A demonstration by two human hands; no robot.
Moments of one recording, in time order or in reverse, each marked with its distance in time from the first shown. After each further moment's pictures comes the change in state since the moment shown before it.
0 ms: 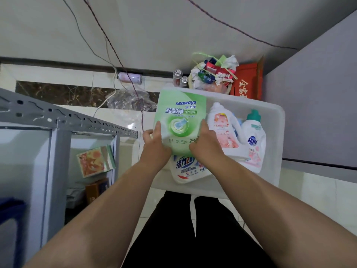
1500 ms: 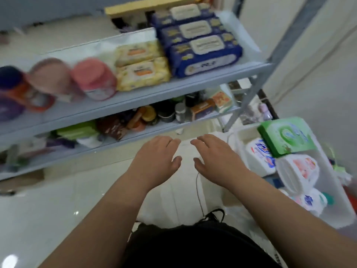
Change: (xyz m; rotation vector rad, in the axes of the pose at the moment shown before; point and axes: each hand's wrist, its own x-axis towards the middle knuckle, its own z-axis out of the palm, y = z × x) left_hand -0.549 -0.077 0.141 0.211 0.746 -0.323; right_hand -0.356 0.119 0.036 -0.986 -0.398 -1.783
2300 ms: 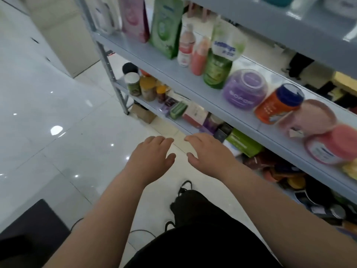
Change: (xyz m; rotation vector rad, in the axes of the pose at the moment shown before) left_hand -0.436 -0.410 0.005 -0.290 0.280 -0.949; right_hand 0.180 -0.589 0.170 -0.181 -0.429 -0.833
